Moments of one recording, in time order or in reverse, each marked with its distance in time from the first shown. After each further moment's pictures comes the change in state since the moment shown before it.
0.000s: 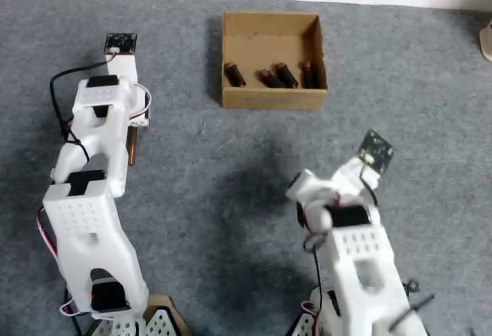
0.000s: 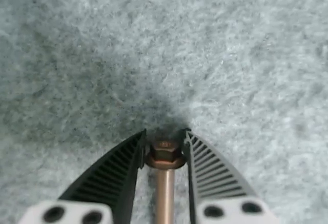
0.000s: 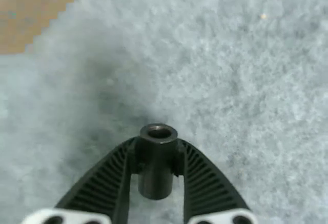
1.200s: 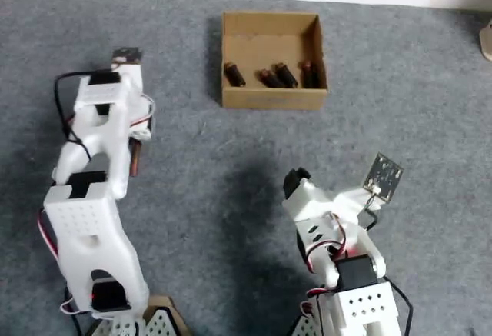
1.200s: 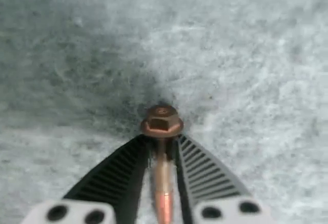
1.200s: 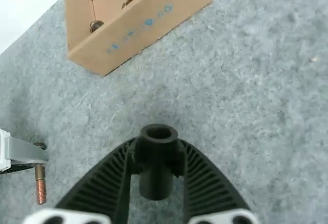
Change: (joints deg) left arm 1.1 -2.1 0.4 14.6 -0.2; right arm -3.3 -32.1 13.4 0.1 0.5
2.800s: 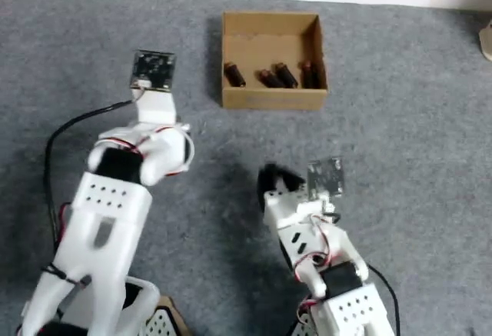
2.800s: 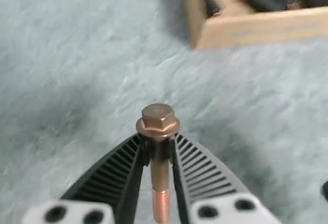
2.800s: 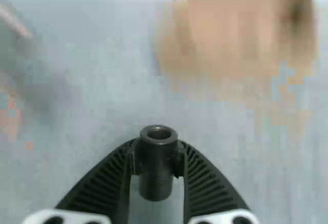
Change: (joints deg) left arm 21.7 -69.8 47.9 -18.4 11.3; right arm -9.0 -8.4 11.3 -25.0 36.1
